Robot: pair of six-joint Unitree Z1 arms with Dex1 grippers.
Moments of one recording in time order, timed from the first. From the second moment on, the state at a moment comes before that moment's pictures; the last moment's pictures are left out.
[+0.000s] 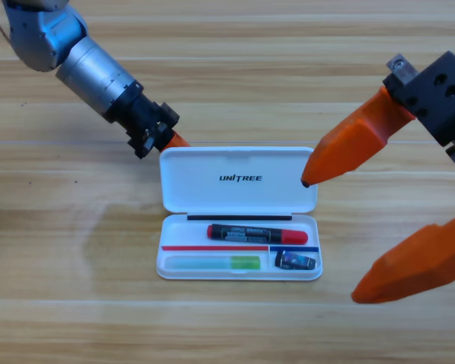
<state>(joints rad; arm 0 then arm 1) -0.29 2.43 -1.85 1.00 -0.85 1.03 0.93 1.52 -1.45 0.86 0.62 -0.59</state>
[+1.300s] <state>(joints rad) -0.36 2.30 -1.67 0.98 -0.85 1.10 0.93 1.52 -1.45 0.85 0.62 -0.58</state>
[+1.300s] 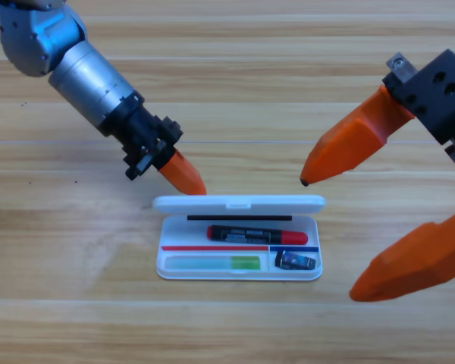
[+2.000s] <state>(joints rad) -0.43 2.29 -1.55 0.84 -0.82 1.10 0.93 1.52 -1.45 0.85 0.63 -0.57</state>
